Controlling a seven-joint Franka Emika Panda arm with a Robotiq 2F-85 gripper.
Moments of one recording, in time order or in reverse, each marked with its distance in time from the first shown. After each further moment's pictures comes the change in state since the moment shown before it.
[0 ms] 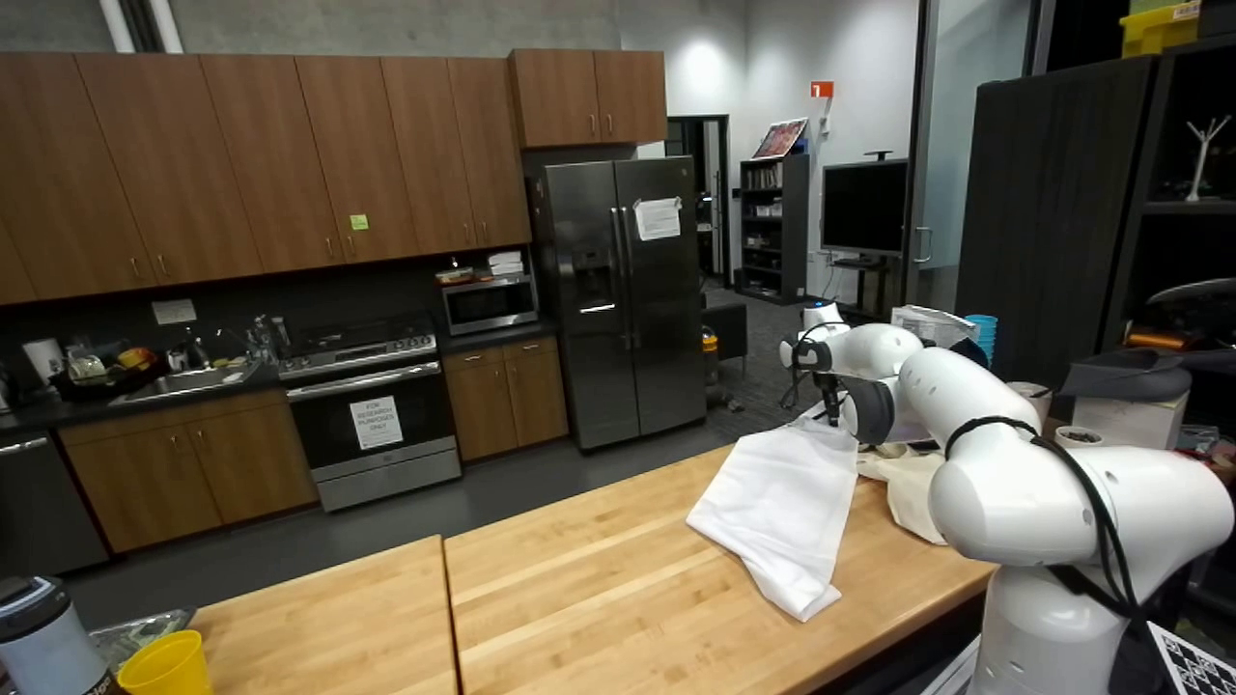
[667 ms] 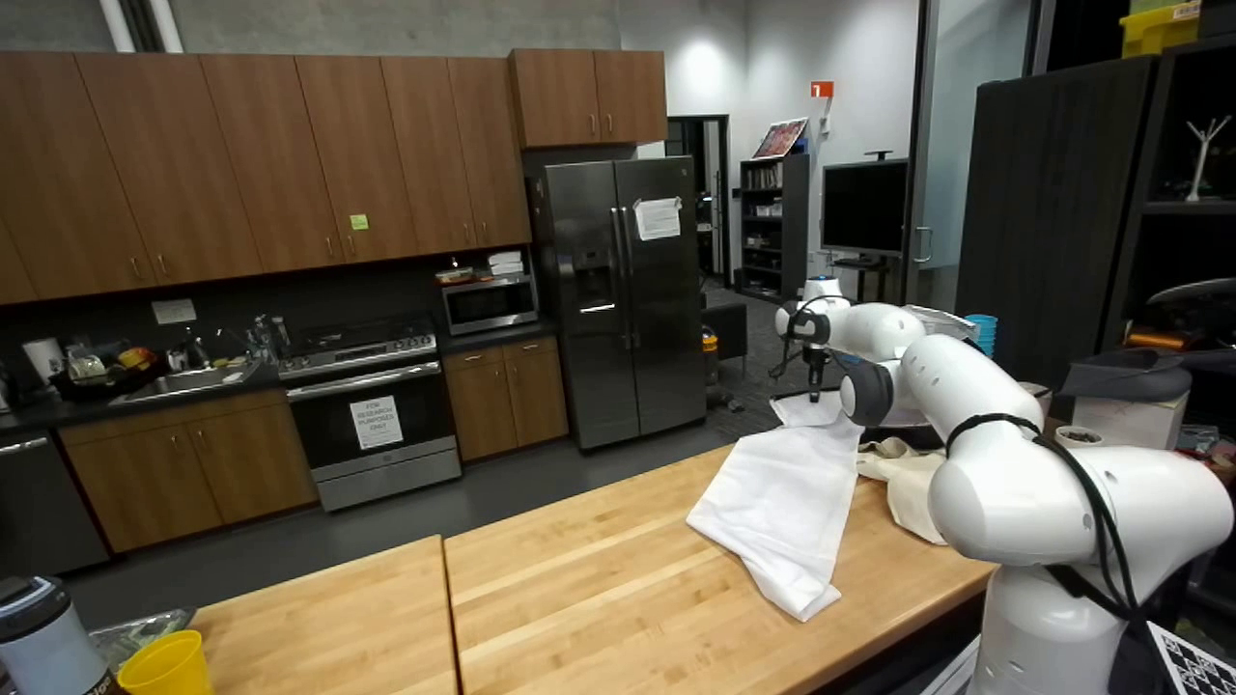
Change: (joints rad) arm -0.001 -0.085 0.065 0.009 0.099 -0.075 0.161
